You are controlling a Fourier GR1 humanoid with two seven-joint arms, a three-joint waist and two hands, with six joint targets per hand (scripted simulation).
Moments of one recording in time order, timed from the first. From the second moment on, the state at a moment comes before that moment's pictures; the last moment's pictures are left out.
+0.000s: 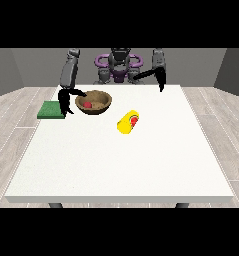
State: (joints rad) left arm -0.63 0.02 0.01 -1.20 -0.32 0.14 -0.19; right arm -0.47 -0.27 -0.34 -0.61 -0.24 0.26 -0.50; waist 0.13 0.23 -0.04
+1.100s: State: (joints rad) left arm -0.56 0.08 0.08 -1.17 -0.24 0.07 -0.19; right arm -0.54 -0.18 -0.23 -0.55 -0.13 -0.06 -0.25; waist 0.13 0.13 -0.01
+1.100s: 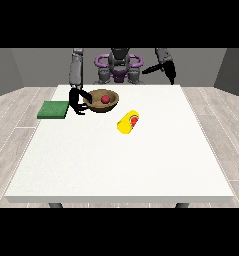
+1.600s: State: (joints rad) left arm -0.50 0.14 0.15 -1.08 -0.21 0.08 -0.23; right arm -0.61 -0.24 -0.20 -0.62 -0.14 -0.04 0.04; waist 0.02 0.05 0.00
